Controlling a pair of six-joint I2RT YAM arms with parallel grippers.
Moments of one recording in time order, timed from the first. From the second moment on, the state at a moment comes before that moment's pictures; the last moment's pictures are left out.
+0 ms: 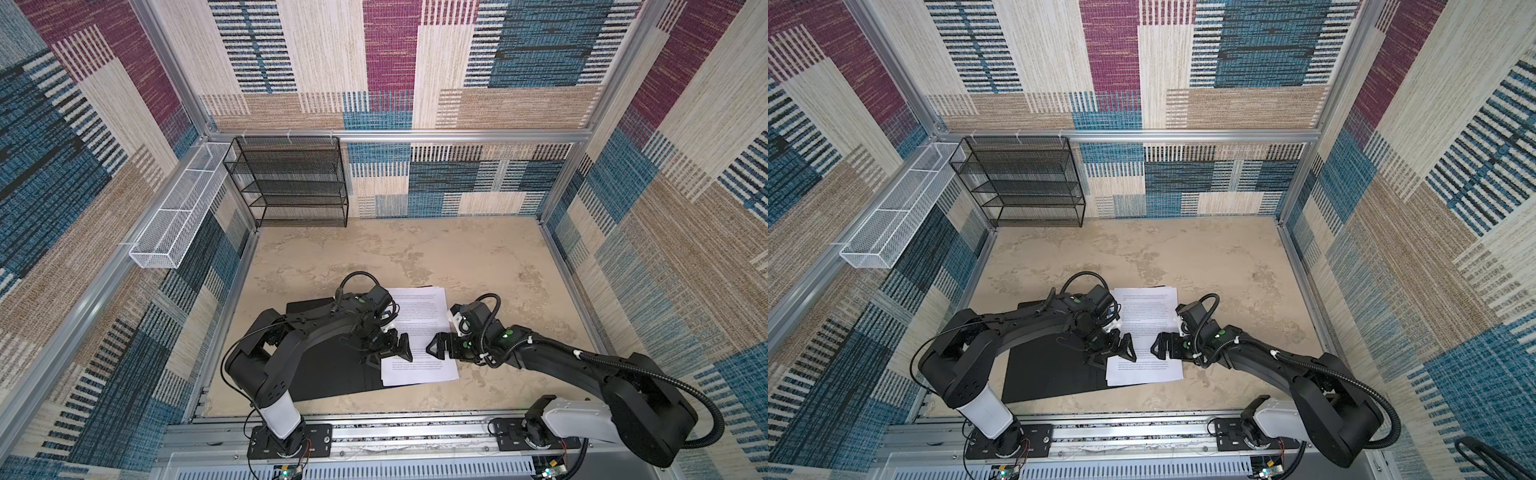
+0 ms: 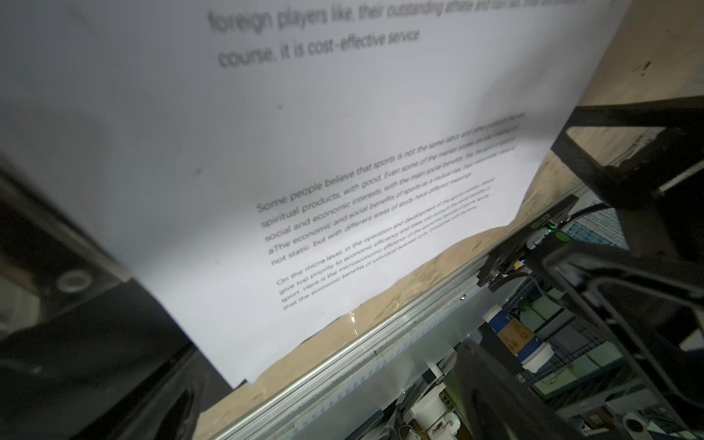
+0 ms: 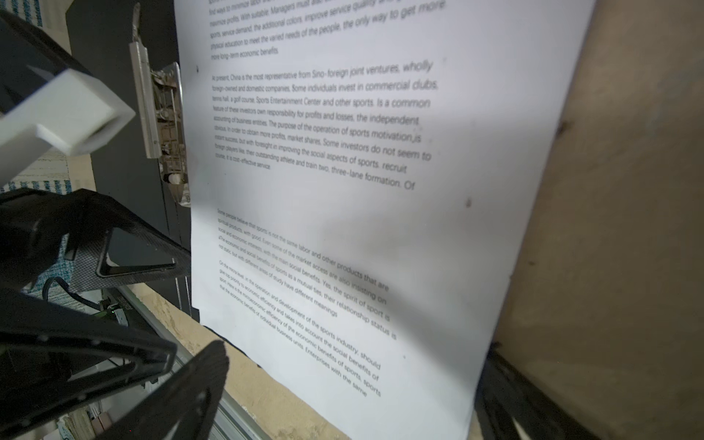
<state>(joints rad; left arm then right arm) -0.68 1.68 1.00 -0.75 0.57 -0.62 0.62 1.27 0.54 -0.29 -0.35 0.67</state>
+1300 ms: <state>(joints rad) -0.30 1.86 1.21 -0.81 0.56 -0.59 0.51 1.66 0.90 -0.28 -0.26 0.56</state>
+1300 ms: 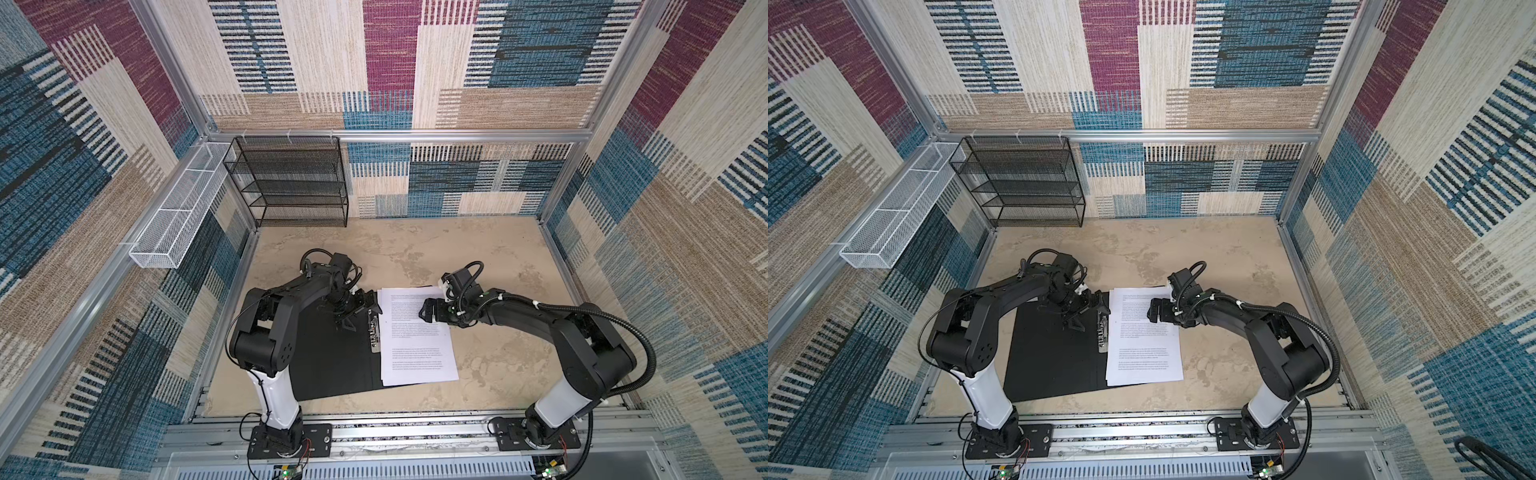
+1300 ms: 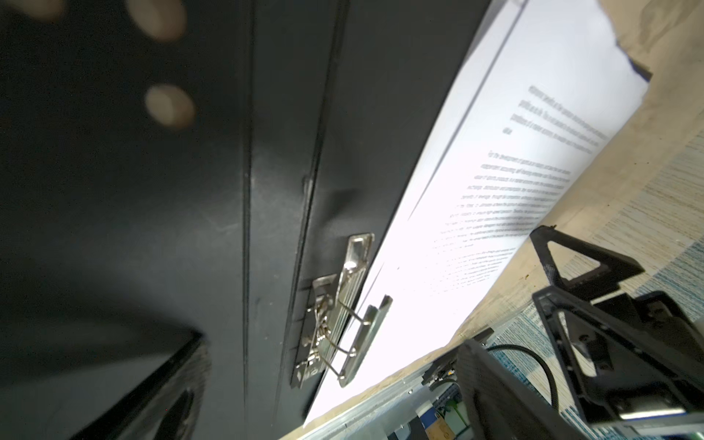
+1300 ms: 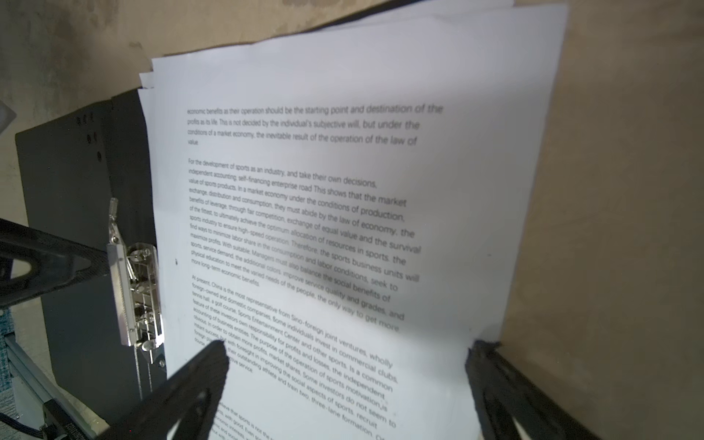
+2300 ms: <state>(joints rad) -0.30 1.90 1.23 -0.84 0.66 -0.61 0.62 1.78 1.15 -0.37 -0.08 0.56</state>
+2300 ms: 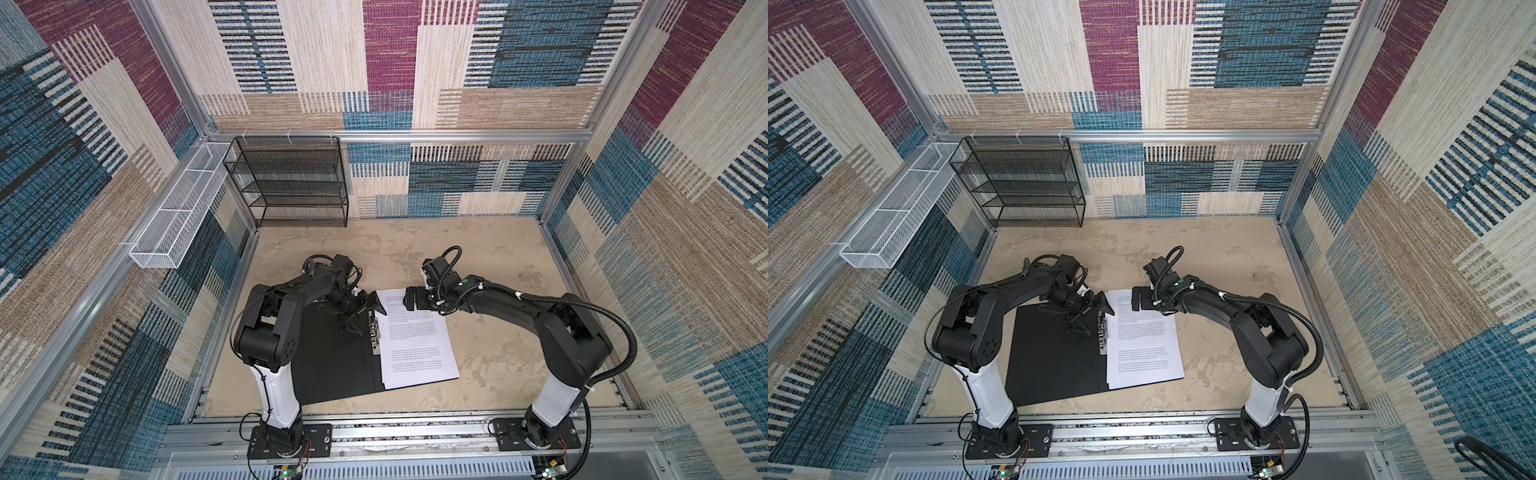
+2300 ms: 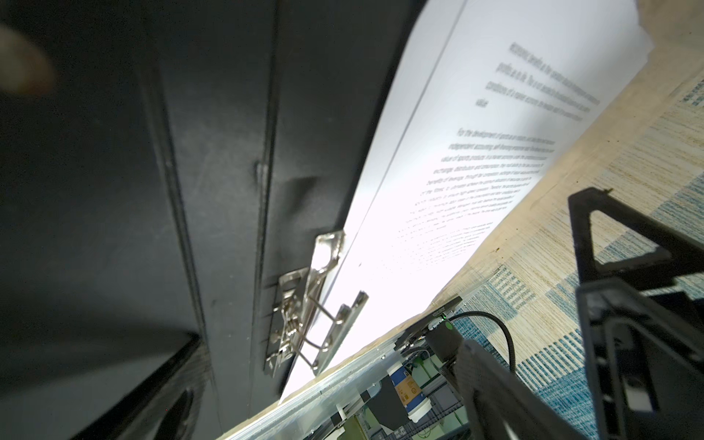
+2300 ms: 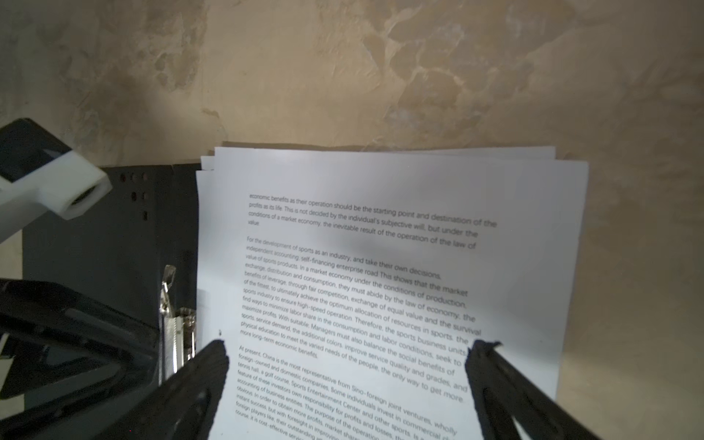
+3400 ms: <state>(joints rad) -0.28 1.93 1.24 -0.84 0.72 -0.61 0.64 1.78 1.22 -0.32 -0.19 0.59</state>
